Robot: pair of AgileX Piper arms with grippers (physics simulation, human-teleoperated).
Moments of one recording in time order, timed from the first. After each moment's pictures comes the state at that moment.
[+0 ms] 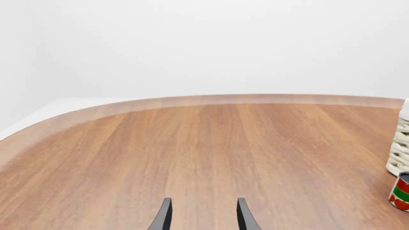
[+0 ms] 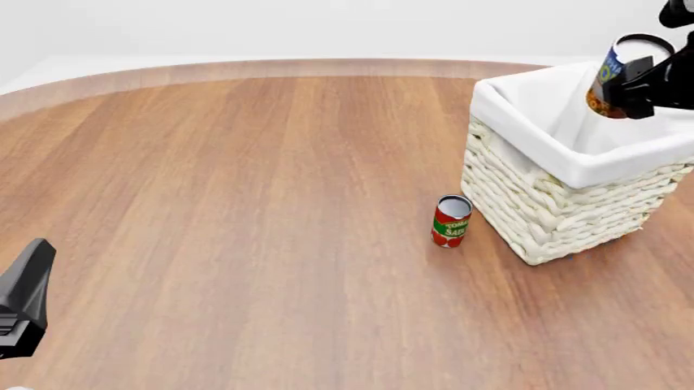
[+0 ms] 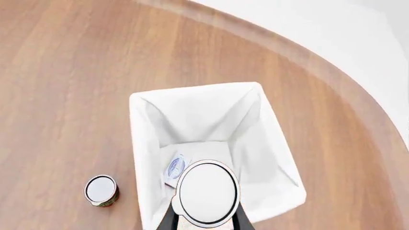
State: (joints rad) left arm 0.00 0.01 0.00 0.00 0.00; right arm -0.06 1.17 -1.03 0.49 -0.27
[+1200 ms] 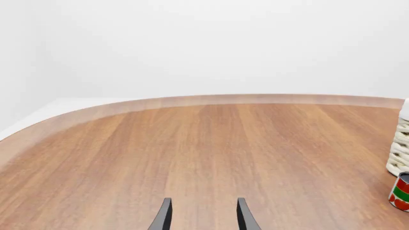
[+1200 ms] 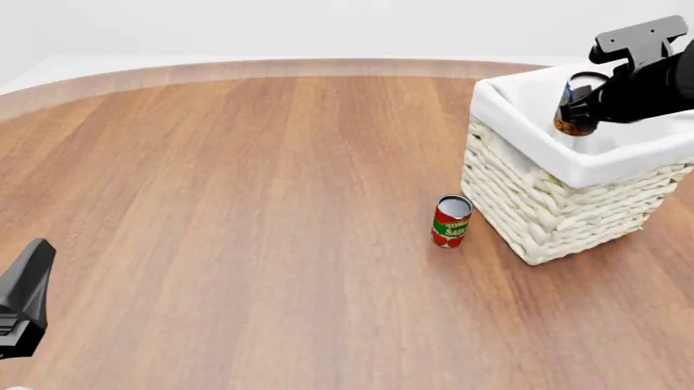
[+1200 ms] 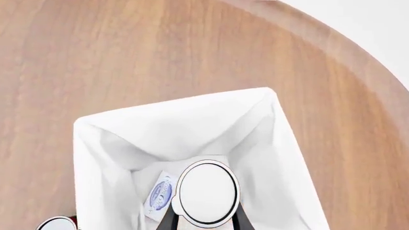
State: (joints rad) left arm 0.00 0.01 0.00 0.00 0.00; right arm -0.10 1.57 -1.17 0.35 -0.29
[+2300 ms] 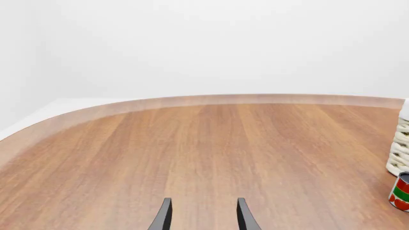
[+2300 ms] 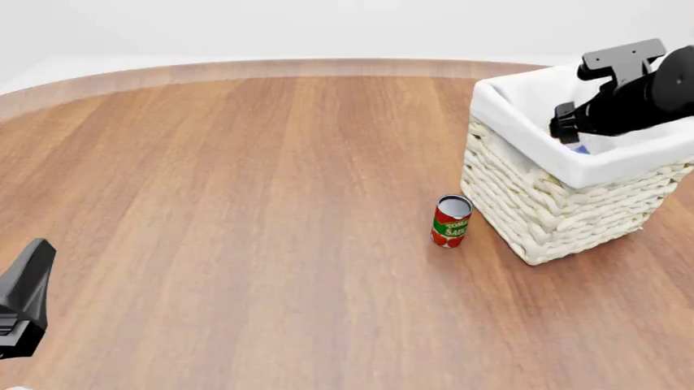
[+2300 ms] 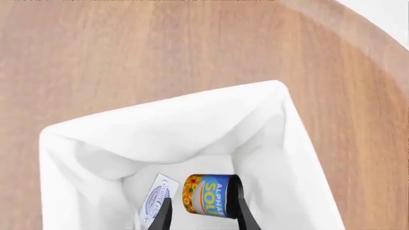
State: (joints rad) left arm 0.00 0.01 0.00 0.00 0.00; right arm -0.11 1.68 -1.20 0.33 -0.26
